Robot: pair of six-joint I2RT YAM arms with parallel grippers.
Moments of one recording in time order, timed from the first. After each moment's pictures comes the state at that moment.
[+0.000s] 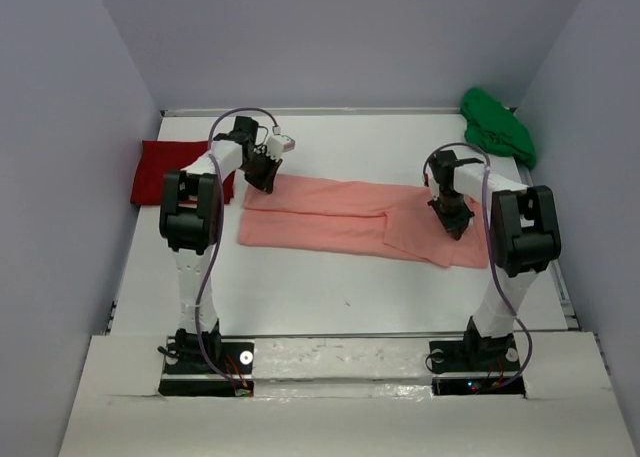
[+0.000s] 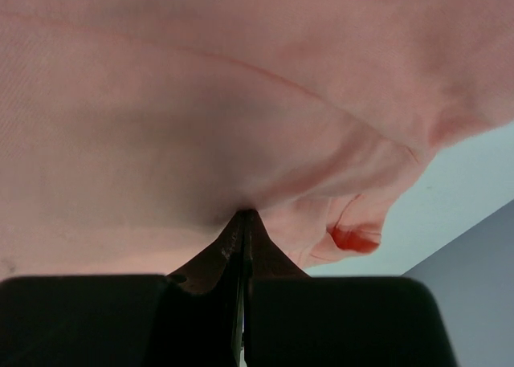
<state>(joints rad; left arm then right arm) -0.17 2.17 1.66 -0.67 0.40 0.50 0.12 1.88 1.26 -0.90 0.29 -0.20</state>
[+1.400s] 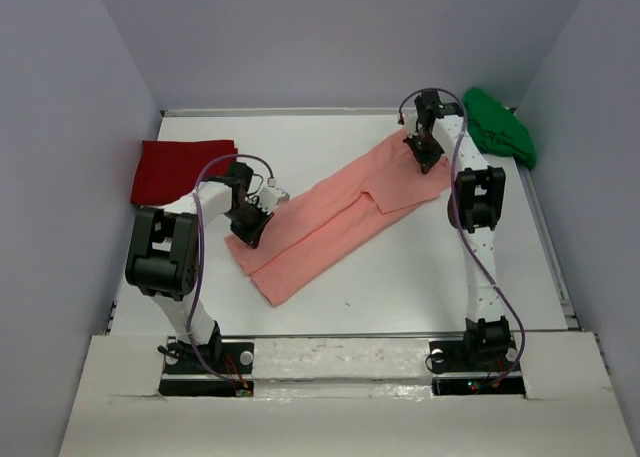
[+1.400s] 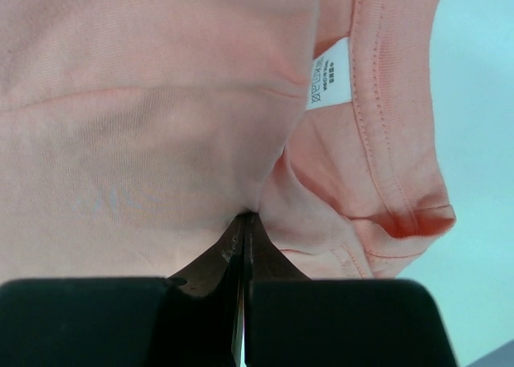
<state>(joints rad) -0.21 1.72 1.05 -0.72 0.30 0.53 0.12 2.61 2.49 -1.17 0.04 -0.36</state>
